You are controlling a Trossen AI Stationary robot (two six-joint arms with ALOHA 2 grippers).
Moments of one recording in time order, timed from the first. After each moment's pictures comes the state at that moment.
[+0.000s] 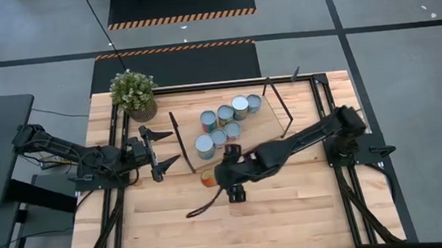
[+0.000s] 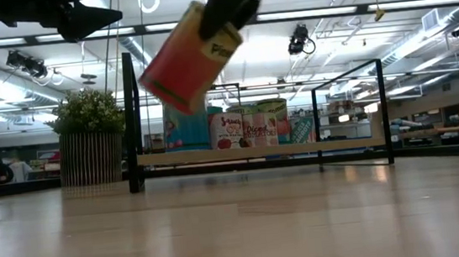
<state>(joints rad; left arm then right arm) -0.35 0.66 0.30 0.45 -0.65 0.09 0.30 1.93 1.70 -0.80 0.32 0.18</state>
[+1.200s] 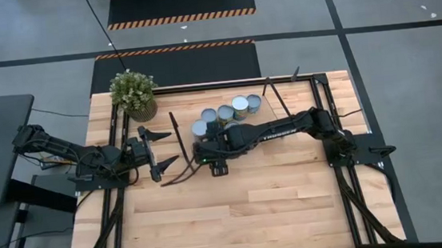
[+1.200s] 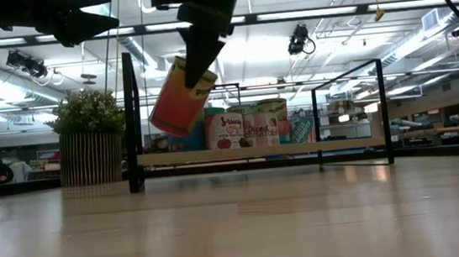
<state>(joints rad) -0.35 0.61 0.30 0.34 -0.66 0.07 0.11 2.17 2.07 -1.05 0.42 -0.05</state>
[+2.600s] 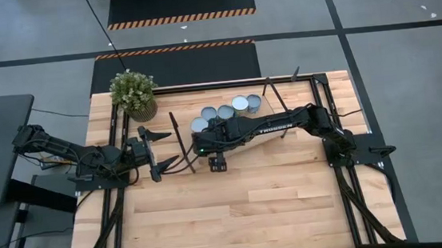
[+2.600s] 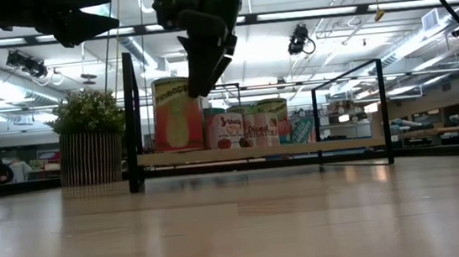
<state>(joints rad) -0.35 0.61 0.30 0.34 -0.66 0.06 0.05 2.19 2.07 -1.07 0.27 0.04</state>
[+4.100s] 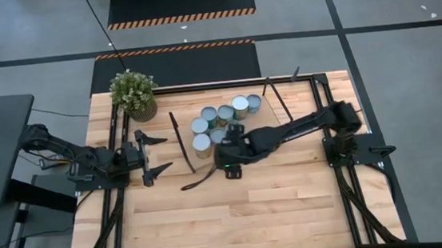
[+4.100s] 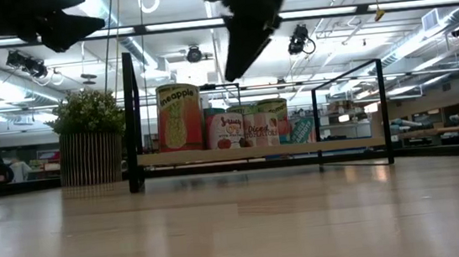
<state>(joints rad) -0.43 0.44 0.22 0.29 -0.63 0.12 0.17 1.93 1.67 -0.90 0.47 0.17</state>
